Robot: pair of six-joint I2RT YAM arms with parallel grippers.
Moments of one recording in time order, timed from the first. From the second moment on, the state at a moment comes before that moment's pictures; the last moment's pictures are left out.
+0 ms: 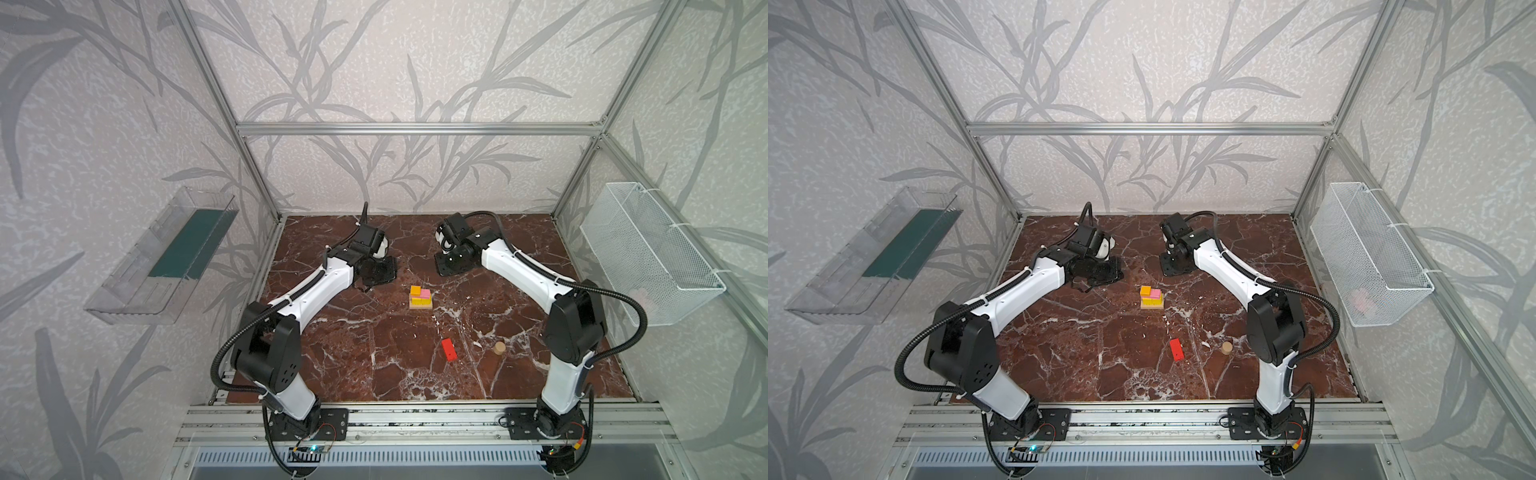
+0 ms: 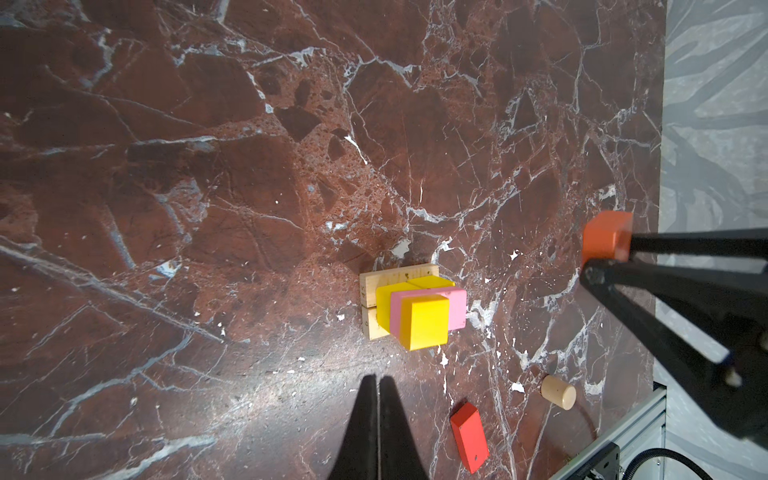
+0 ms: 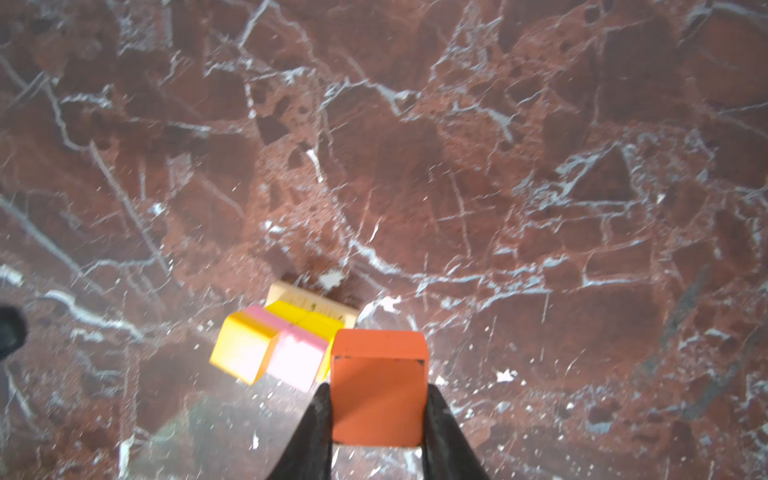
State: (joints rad) left arm -0.42 1.63 1.28 -0.63 0.27 -0.54; right arm 0.58 1.86 1.63 -0.88 -0.02 0.31
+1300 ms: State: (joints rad) left arm -0.42 1.61 1.20 -0.55 0.32 -0.57; right arm 0.70 1.88 1.47 -0.80 0.00 0.56
